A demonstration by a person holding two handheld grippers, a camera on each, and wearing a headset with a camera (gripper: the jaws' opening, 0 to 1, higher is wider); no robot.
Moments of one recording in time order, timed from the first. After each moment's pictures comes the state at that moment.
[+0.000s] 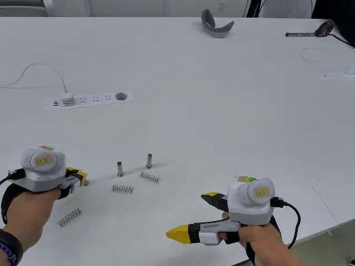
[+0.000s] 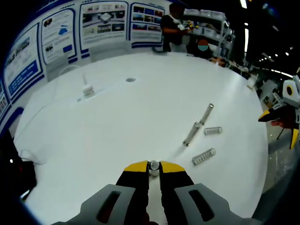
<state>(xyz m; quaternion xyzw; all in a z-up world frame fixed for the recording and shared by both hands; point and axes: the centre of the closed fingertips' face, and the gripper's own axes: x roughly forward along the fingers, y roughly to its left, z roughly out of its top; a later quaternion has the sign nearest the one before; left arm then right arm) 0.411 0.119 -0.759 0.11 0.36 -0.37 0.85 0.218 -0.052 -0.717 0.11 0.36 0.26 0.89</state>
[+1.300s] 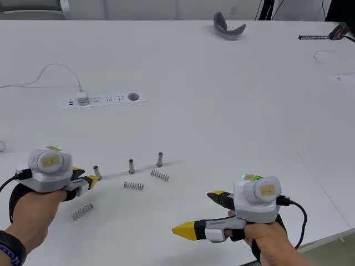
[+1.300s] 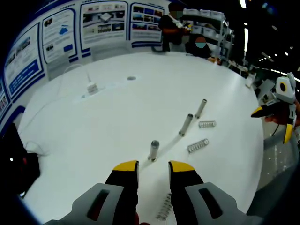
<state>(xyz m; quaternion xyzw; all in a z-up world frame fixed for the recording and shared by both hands) 0.387 0.145 -0.750 0.11 0.36 -0.37 0.85 0.221 -0.042 -0.716 0.11 0.36 0.27 0.89</state>
